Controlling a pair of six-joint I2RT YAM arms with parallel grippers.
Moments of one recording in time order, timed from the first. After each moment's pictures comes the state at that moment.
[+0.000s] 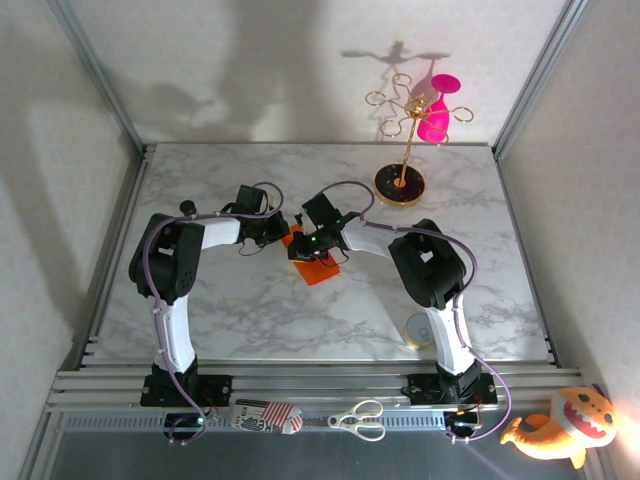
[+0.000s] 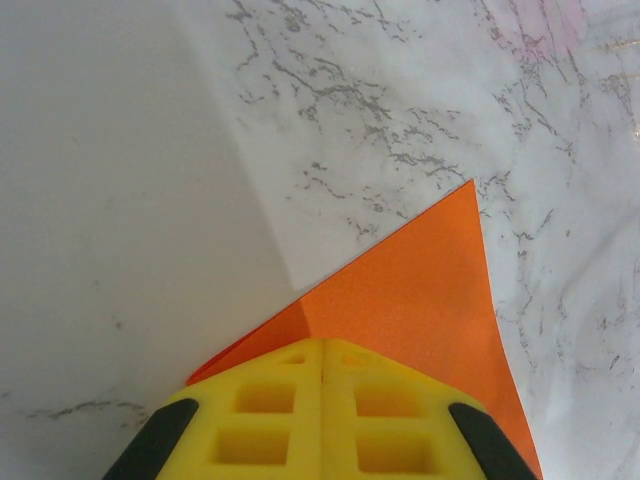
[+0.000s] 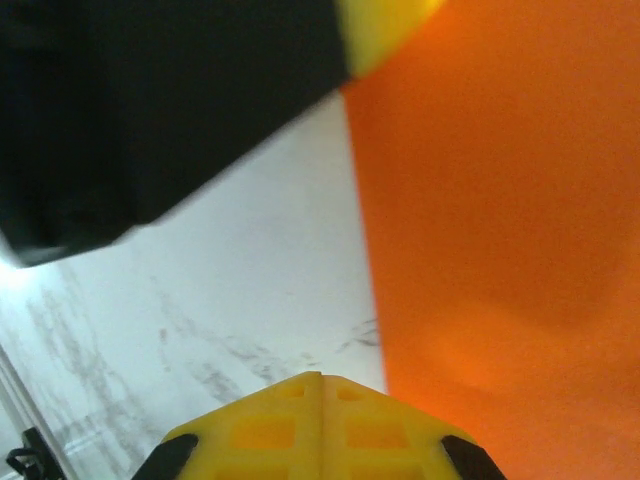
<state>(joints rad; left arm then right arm) -0.27 2.02 1.15 -0.07 0.41 -0.66 0.73 2.14 1.44 -0.31 -0.49 0.64</state>
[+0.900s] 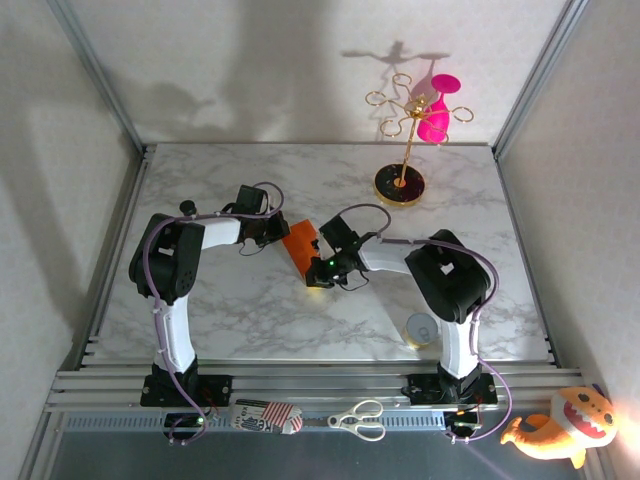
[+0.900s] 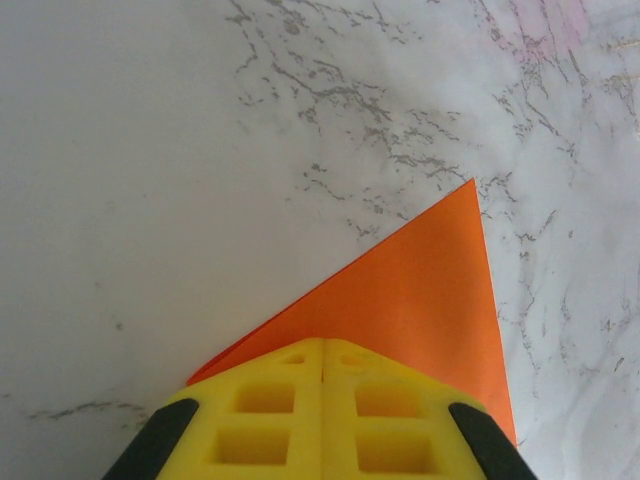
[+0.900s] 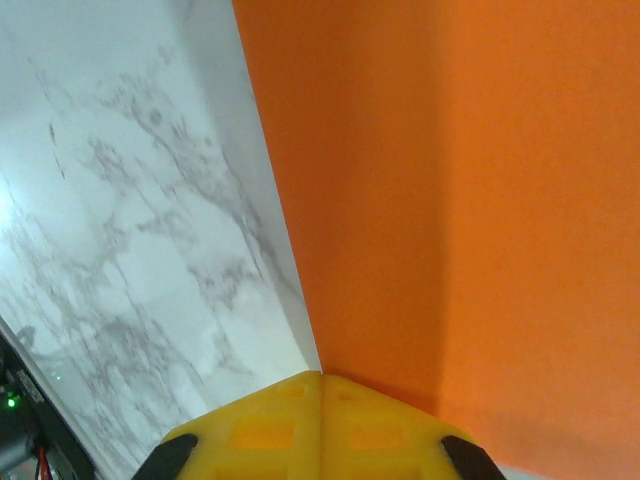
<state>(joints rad) -0.27 2.02 1.15 -0.07 0.40 -0.66 0.74 1.94 1.10 -0.28 -0.53 0.61</state>
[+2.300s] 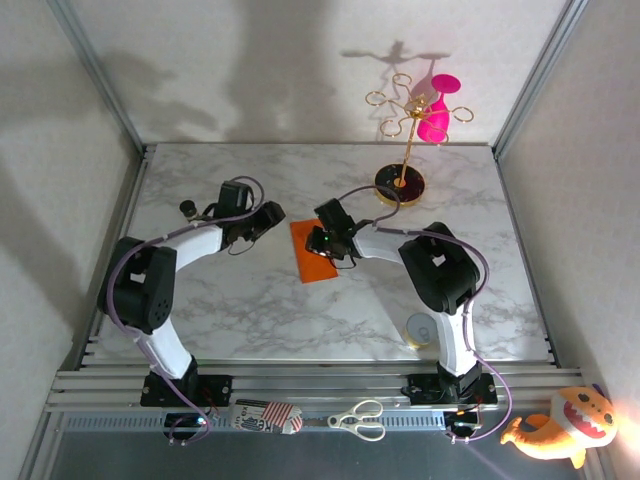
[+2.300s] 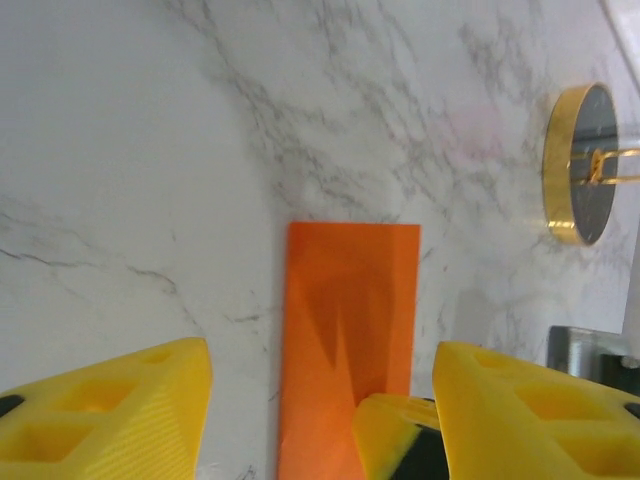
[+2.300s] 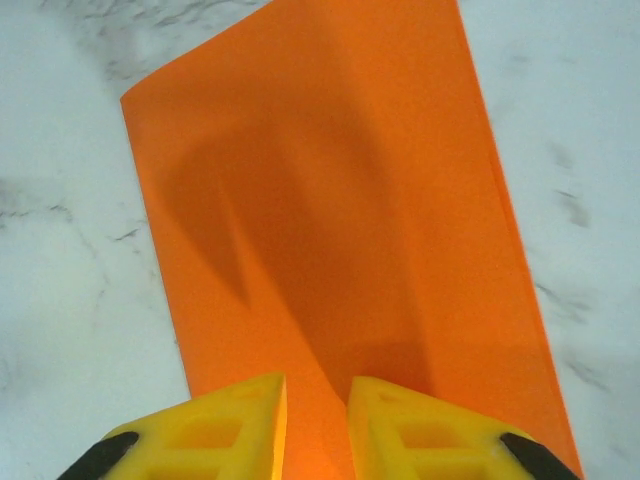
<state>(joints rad) -0.26 1.76 1.01 -0.05 0.31 -0.85 0.70 2.03 1.25 -0.17 -0.11 0.87</state>
